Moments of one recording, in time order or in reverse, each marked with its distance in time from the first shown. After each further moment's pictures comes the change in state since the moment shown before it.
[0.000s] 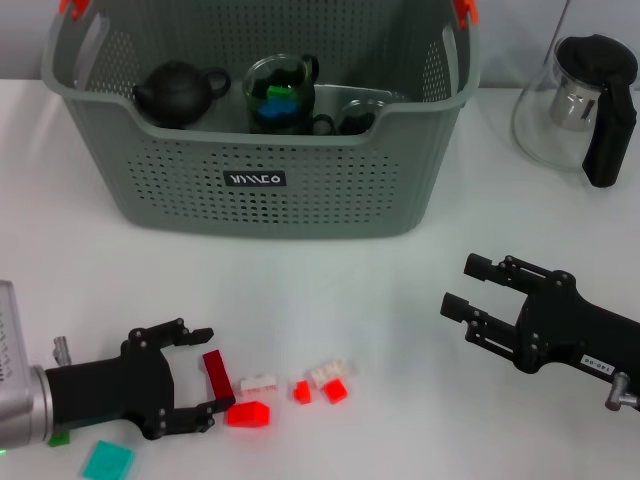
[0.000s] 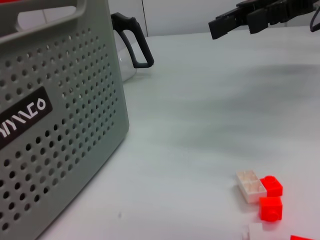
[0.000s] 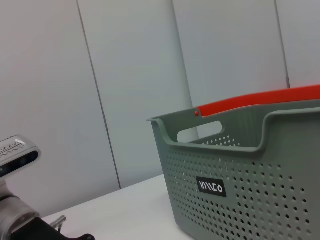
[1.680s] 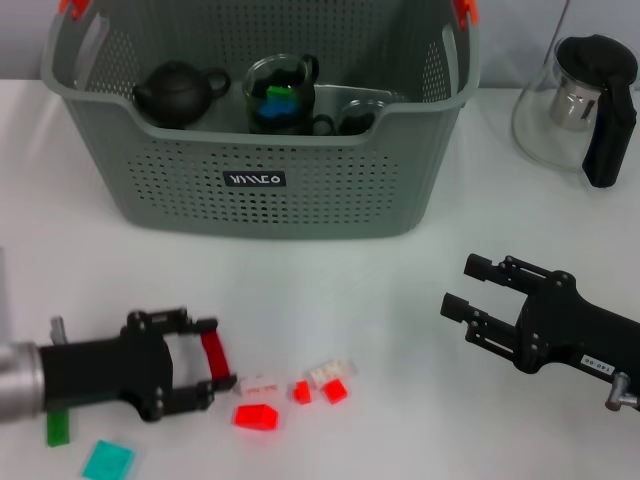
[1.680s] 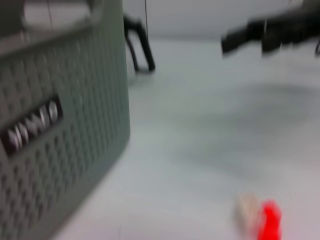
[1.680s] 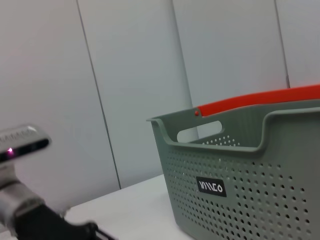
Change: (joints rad) left arm -0.044 0.010 -0.029 0.053 0.040 0.090 -0.156; right arm 0.000 0.000 0.000 0.000 0.000 0.000 0.000
